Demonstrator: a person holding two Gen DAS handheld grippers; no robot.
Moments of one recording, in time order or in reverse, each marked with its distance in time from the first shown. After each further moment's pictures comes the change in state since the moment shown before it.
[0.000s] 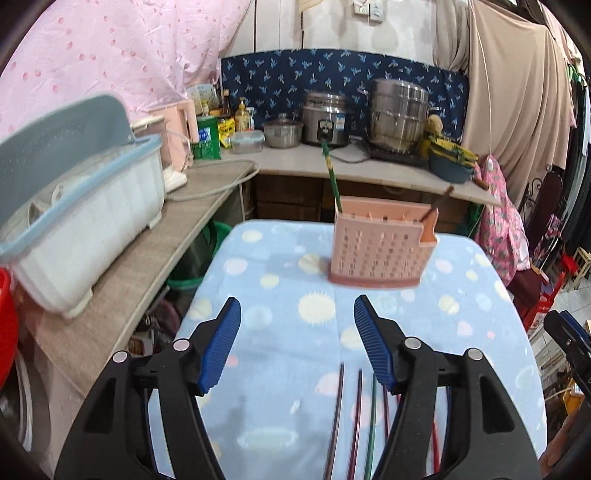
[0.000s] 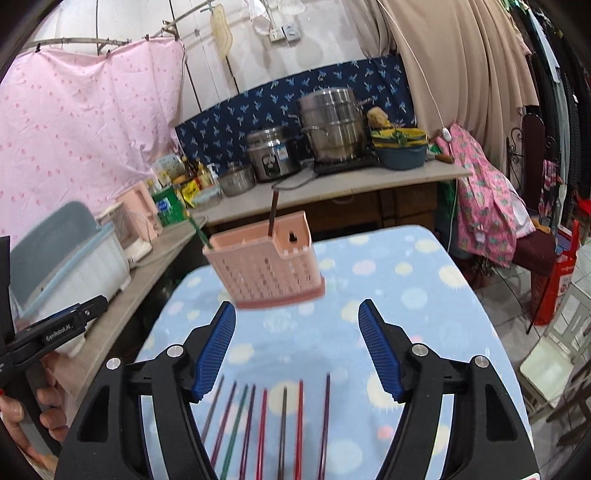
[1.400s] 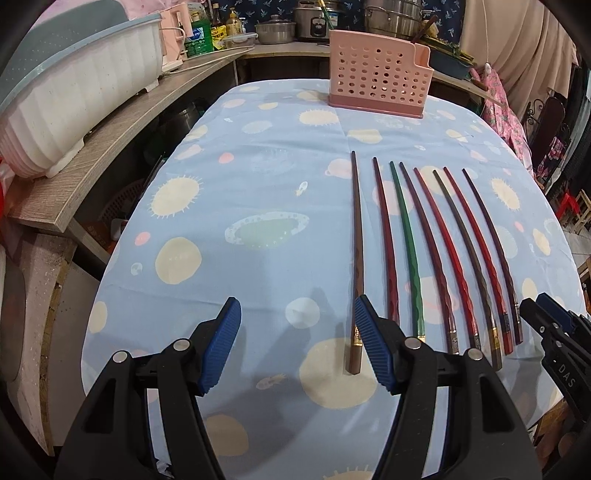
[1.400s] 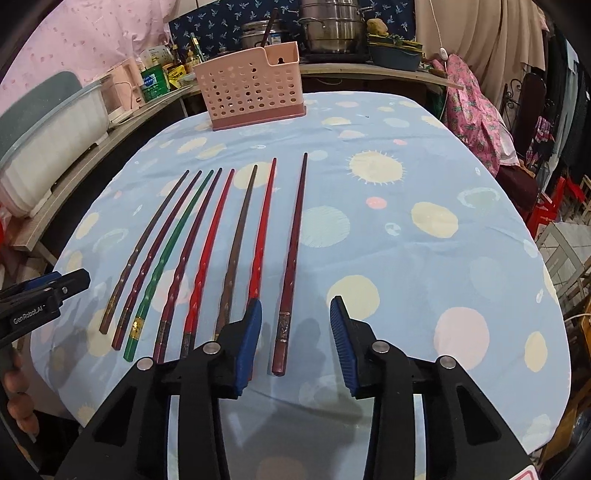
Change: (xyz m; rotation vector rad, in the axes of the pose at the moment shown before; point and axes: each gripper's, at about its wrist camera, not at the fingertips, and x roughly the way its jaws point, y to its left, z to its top) left arm 0.004 0.007 -0.184 0.048 0.308 -0.004; right arm 0.000 -0.003 -0.181 -0.098 0.329 -0.109
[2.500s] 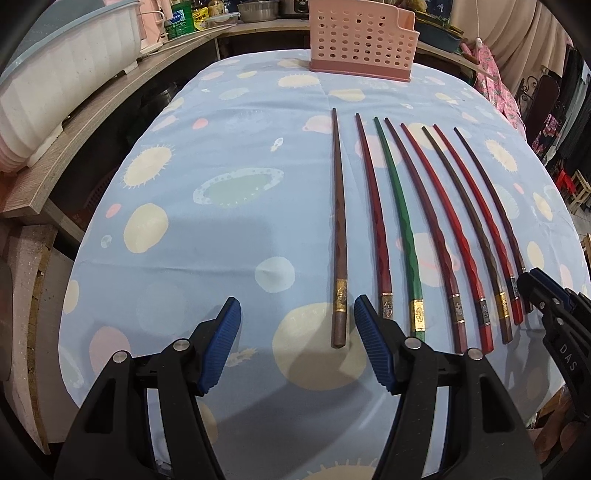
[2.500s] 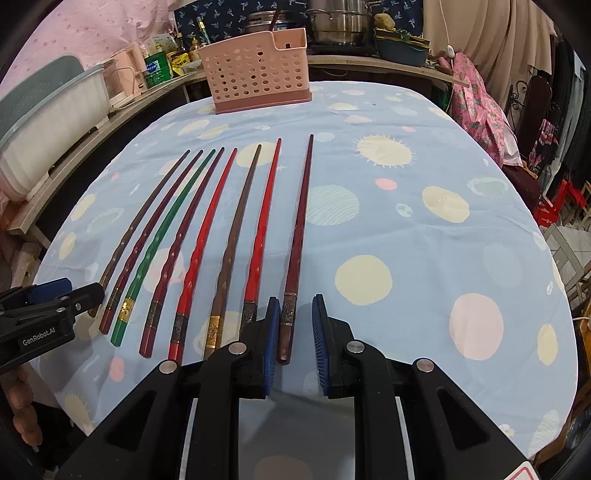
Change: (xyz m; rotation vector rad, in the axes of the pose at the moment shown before) left arm 0.023 -0.014 -0.020 0.039 0.086 -0.026; right arm 0.009 0.005 -0.011 -0.030 0.018 -0.016
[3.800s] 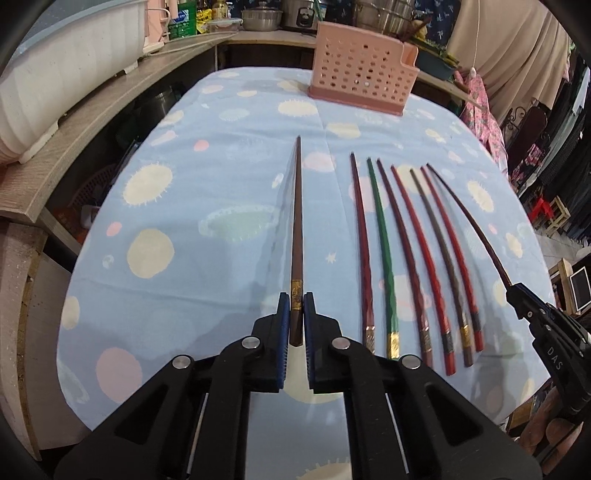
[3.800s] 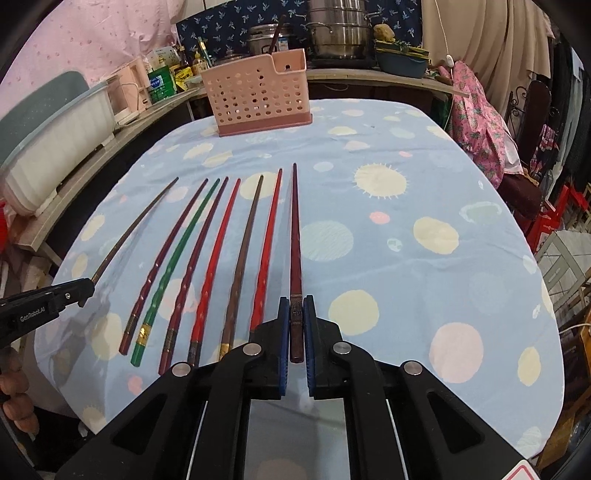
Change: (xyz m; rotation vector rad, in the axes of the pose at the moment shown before) left arm -0.029 0.022 0.027 -0.069 -0.050 -0.121; right arm -0.027 -0.011 0.032 0.014 -0.069 0.034
